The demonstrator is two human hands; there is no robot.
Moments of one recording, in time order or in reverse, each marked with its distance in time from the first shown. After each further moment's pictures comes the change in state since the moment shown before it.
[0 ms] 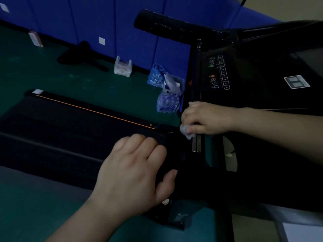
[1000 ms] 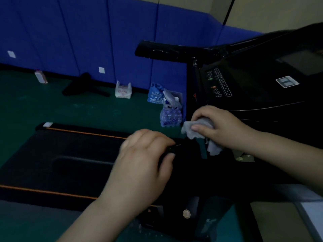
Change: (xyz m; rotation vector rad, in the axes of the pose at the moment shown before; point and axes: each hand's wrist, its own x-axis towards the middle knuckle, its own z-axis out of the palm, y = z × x) left_hand -0.005 -0.061 -0.054 -0.334 0.006 0.014; right_hand -0.002 -0.109 -0.033 0.452 0.588 0.507
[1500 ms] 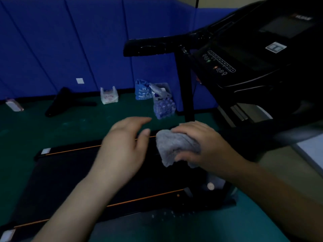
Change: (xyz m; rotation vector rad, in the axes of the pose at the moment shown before) left_hand -0.011 -0.135 -0.115 -0.080 -0.182 -0.052; right_hand -0.003 -0.188 0.120 0.082 0.217 0.184
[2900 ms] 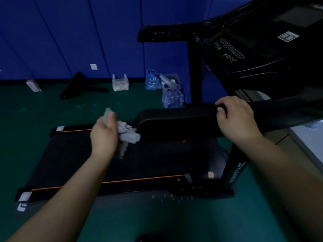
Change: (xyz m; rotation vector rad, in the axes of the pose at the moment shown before) left_hand -0.061 -0.075 0.033 -0.380 0.407 -0.631; right_hand -0.037 0.032 -0.017 -0.313 0.294 0.306
